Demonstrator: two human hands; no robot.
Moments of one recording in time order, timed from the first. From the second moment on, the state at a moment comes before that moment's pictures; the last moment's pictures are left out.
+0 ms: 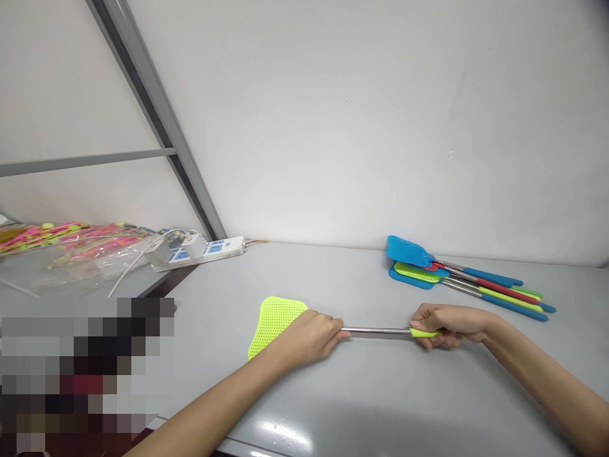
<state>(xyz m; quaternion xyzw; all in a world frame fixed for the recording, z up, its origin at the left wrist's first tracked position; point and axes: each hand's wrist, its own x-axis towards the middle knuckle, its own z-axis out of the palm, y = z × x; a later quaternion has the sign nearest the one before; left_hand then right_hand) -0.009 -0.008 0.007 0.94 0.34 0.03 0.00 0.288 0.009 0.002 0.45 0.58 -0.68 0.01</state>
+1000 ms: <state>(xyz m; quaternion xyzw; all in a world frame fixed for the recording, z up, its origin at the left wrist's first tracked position) -0.010 -0.005 0.011 0.93 0.36 0.01 0.01 0.266 0.000 0.017 0.46 0.71 -0.53 -0.07</state>
